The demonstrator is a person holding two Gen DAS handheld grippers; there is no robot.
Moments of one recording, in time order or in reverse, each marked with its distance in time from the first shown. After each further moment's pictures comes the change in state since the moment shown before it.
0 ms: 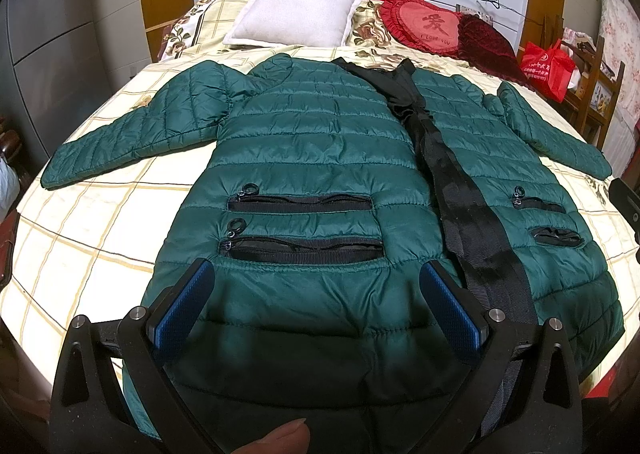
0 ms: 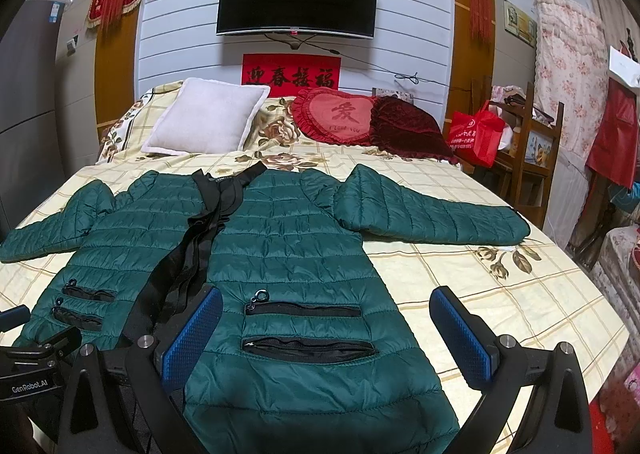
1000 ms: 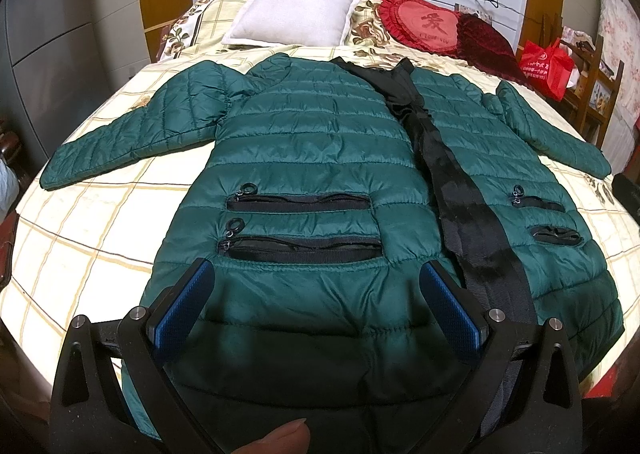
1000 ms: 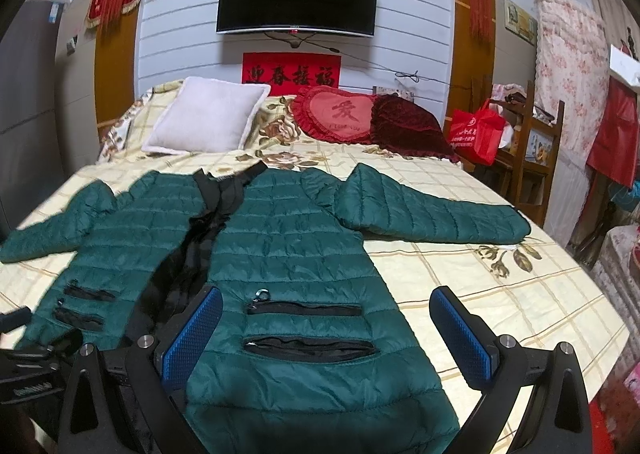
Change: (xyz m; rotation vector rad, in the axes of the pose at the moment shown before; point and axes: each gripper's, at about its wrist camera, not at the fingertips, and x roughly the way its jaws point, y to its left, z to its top) left arm -0.001 -0.001 0.000 0.003 0.001 -0.002; right arm -0.003 -0.003 0.003 0.021 0.001 0.013
